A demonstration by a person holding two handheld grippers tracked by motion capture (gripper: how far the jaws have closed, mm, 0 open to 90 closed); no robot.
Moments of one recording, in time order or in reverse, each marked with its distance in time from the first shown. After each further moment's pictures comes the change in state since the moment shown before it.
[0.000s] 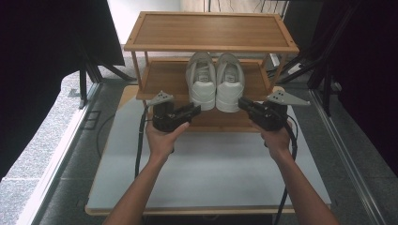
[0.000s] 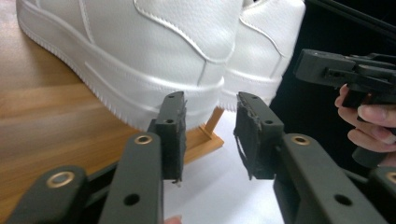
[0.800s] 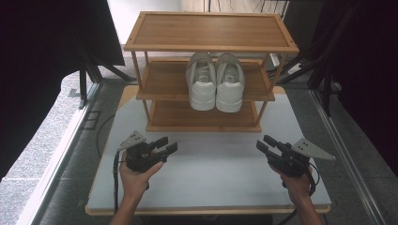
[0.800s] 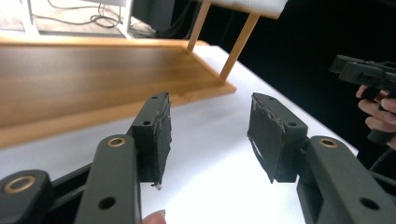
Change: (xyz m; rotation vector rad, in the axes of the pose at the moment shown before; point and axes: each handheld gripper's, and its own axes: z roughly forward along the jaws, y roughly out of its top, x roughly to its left) left arm 0.018 -0.095 -0.075 0.041 0.043 -0.014; right arm -0.004 -0.106 -0.084 -0.027 -0.035 0.029
